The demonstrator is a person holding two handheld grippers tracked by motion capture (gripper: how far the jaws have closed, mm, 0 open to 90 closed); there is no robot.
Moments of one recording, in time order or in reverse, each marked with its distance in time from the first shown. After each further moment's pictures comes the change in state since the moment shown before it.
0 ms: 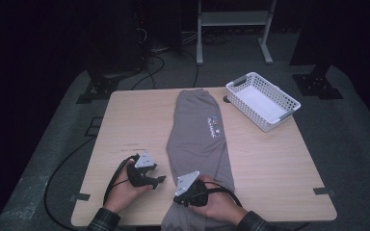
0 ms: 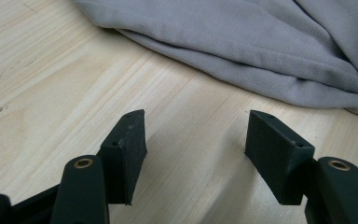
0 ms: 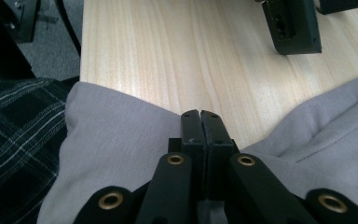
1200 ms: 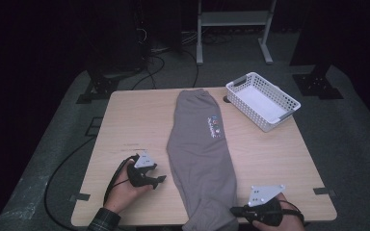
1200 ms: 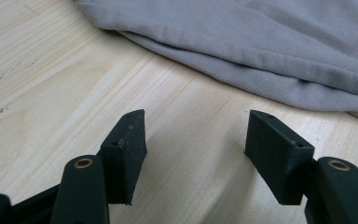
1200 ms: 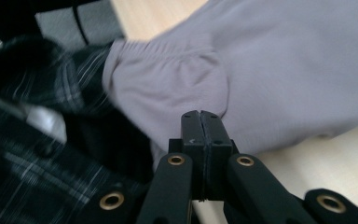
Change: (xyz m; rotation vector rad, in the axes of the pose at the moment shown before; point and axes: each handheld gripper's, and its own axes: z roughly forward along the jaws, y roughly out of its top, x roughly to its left) left arm 0.000 -0.001 0.001 -0.010 0.002 -0.006; right arm 0.035 -0.121 -0.134 -0.112 -0.069 0.260
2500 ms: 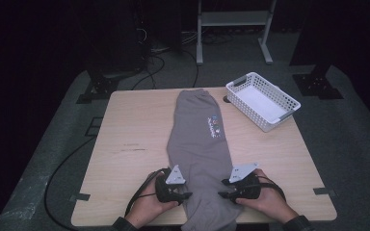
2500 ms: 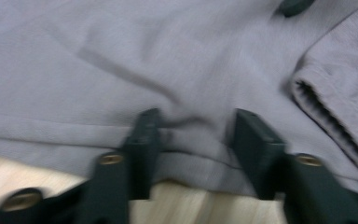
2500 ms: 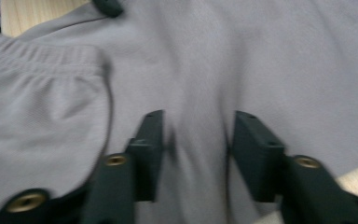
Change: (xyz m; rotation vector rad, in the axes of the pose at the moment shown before) left arm -0.083 0.035 0.022 0.069 -0.135 0.152; right arm -0.065 0.024 0.055 0.061 -0.078 -0.071
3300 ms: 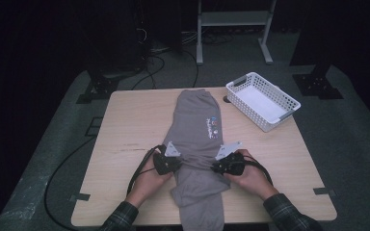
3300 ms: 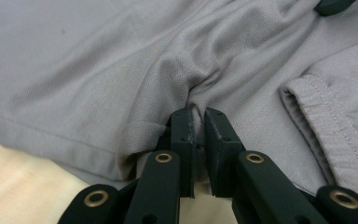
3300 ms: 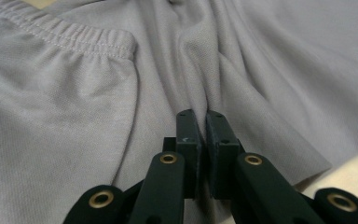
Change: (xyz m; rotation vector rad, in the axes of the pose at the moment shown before) left arm 0.075 0.021 0.015 0.029 0.158 -0.080; right arm -0.050 0.045 0.033 0.051 -0.086 0.012
